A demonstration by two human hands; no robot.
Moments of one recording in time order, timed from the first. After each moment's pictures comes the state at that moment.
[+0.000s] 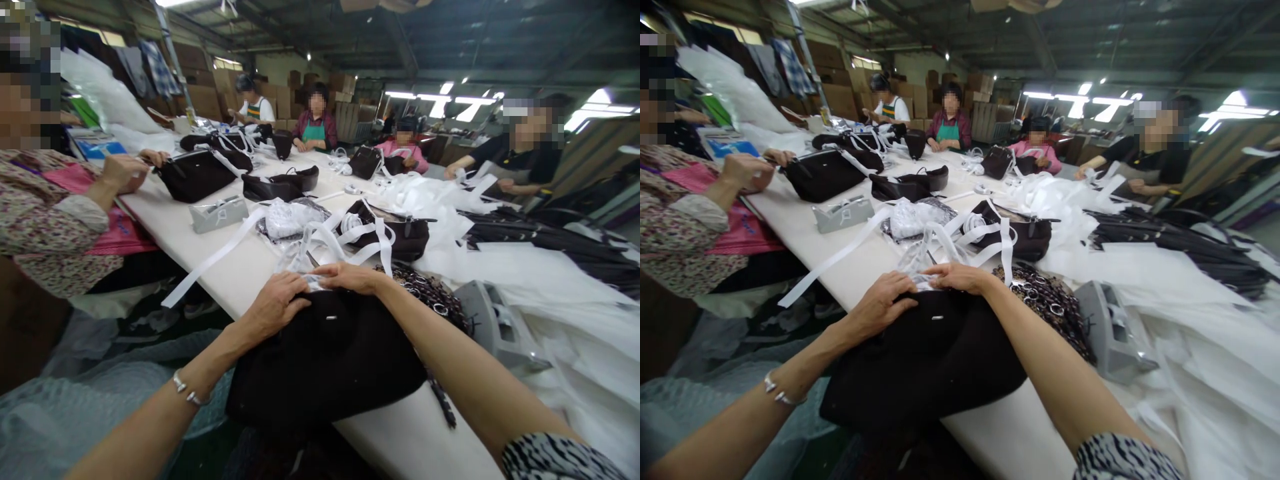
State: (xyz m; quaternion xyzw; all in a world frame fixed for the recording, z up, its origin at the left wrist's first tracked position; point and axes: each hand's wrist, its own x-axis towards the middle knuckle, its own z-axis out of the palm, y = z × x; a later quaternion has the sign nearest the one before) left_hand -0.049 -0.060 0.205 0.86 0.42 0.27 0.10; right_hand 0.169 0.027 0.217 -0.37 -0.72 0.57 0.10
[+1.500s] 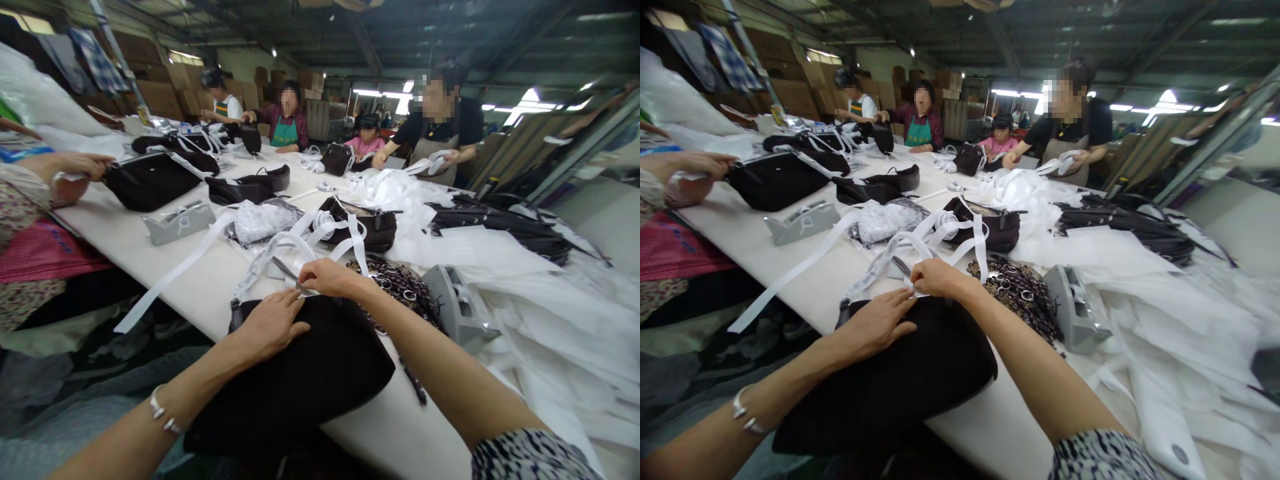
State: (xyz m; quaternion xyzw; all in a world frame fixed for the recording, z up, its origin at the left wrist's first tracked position) left_hand -0.005 -0.059 0.166 0.90 0.42 0.11 0.12; right_hand 0.184 0.002 0.242 -0.46 -0.85 0.24 0.04
